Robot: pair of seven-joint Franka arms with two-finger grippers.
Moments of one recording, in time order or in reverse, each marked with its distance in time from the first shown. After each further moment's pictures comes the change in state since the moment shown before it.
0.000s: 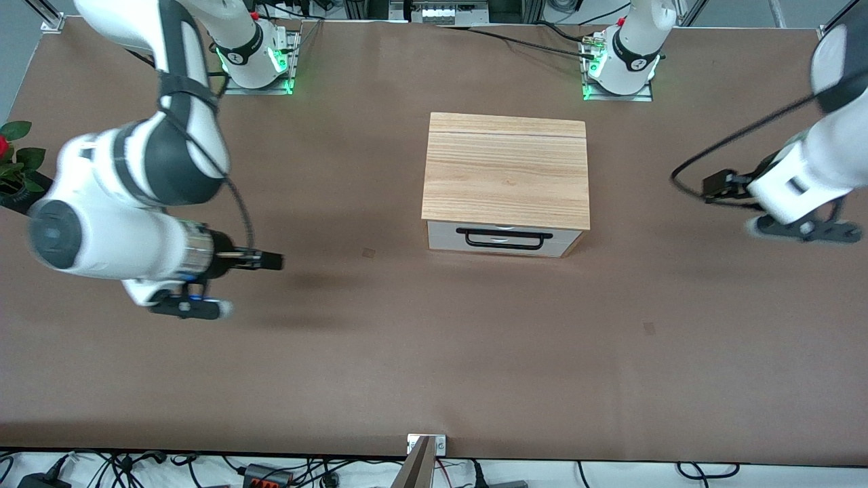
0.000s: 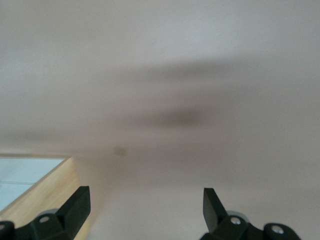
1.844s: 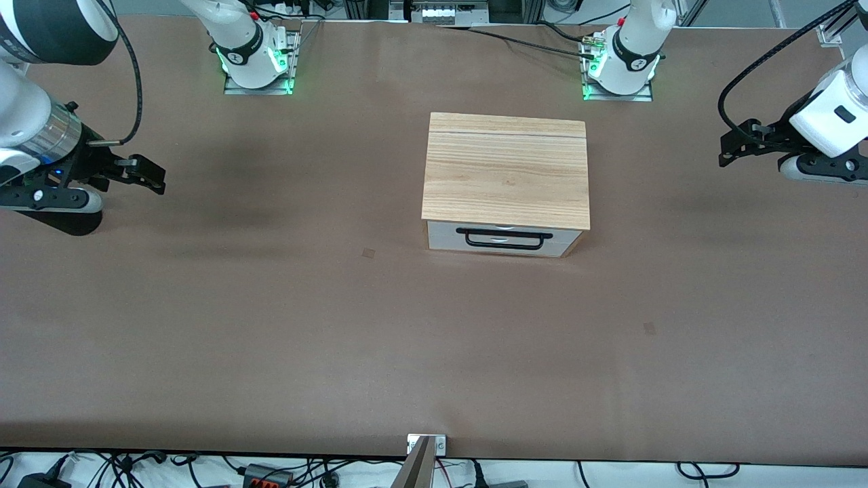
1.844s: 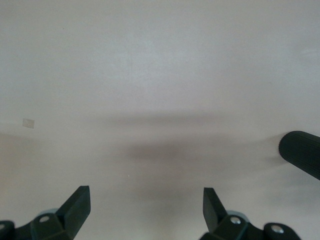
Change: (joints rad) left arm -0.036 -0.131 0.061 -0.080 -0.079 -0.056 0.002; right arm -0.565 -0.612 0.665 -0.613 -0.524 0.181 -0.049
